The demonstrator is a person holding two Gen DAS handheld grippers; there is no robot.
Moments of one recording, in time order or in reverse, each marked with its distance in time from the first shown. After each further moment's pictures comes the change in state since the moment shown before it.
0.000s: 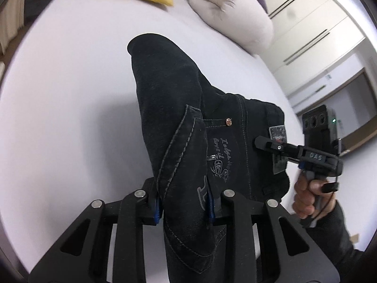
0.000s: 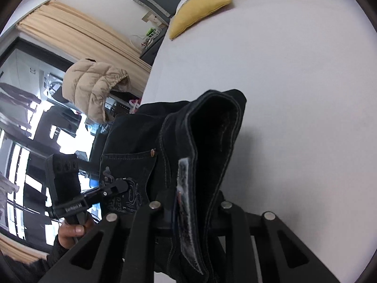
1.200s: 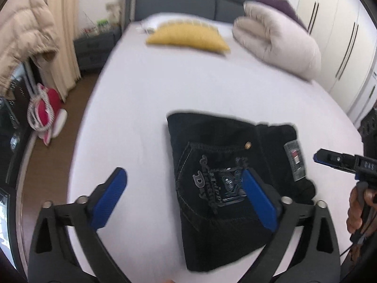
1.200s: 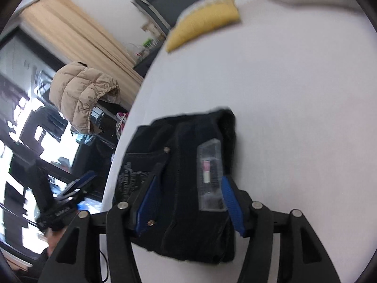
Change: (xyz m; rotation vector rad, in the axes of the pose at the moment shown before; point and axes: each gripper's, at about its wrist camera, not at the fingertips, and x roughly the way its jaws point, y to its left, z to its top) left arm -0.070 0.067 -0.005 0.090 -0.347 0.438; right arm 0.045 0.031 0.039 -0.118 -0.137 -0.124
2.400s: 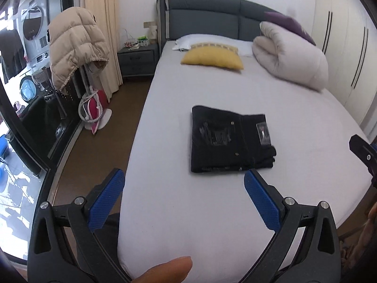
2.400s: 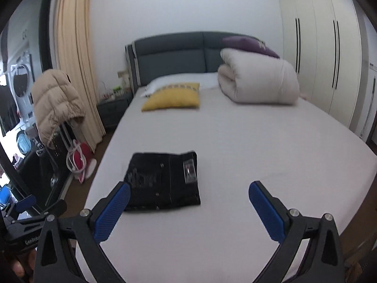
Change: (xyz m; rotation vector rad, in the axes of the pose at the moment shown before) left arm -0.254 -0.082 -0.094 -0.051 -0.017 0.213; right arm -0.199 0.194 -0.130 -0.191 -0.384 -0.525
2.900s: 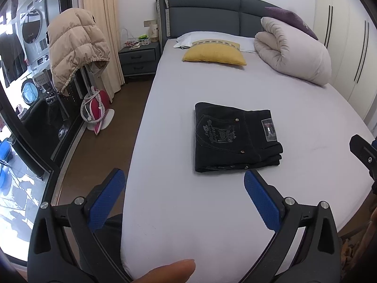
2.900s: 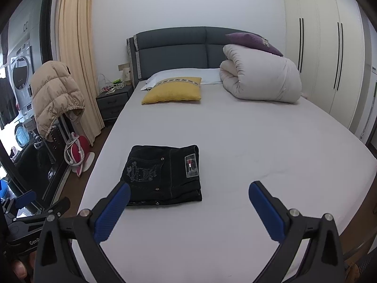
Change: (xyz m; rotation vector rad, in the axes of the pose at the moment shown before) left arm 0.057 -0.006 0.015 0.021 0.011 0.018; right arm 0.012 0.007 -0.011 -0.031 0.020 0.001
